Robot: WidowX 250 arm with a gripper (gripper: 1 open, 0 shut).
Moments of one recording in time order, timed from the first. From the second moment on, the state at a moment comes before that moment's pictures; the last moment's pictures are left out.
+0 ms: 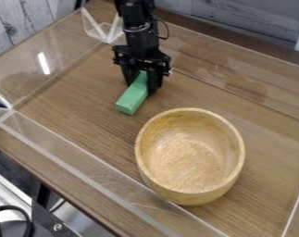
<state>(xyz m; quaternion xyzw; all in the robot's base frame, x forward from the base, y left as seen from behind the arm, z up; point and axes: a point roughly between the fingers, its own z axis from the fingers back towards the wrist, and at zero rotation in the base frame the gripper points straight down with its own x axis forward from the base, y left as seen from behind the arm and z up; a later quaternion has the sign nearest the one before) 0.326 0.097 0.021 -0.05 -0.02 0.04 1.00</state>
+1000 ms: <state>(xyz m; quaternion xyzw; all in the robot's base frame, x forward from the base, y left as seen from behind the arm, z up) 0.329 0.106 0.020 -0.05 -0.02 0.05 1.00</state>
